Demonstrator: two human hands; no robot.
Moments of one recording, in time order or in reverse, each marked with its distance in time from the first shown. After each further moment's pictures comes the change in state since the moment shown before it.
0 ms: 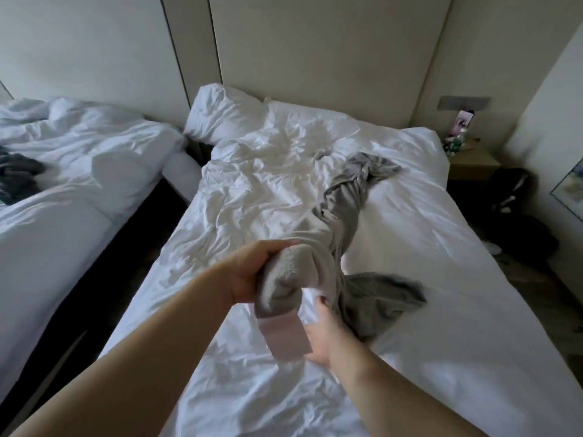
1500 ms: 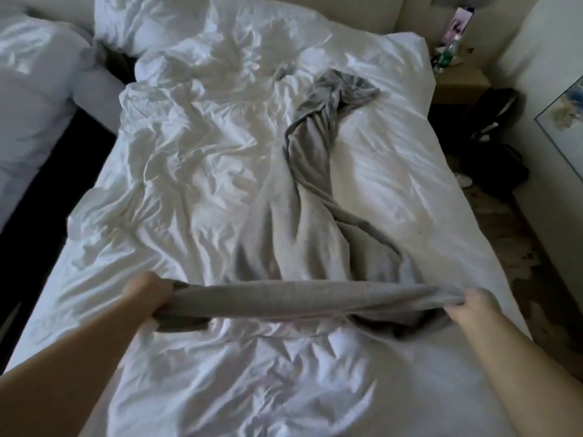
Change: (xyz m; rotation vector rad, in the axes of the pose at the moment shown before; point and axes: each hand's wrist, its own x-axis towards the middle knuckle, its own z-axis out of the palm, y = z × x) left_hand 0.132 -0.084 -0.151 1.294 0.817 -0.481; right_hand -0.020 -0.202 -0.276 -0.161 1.020 -0.315
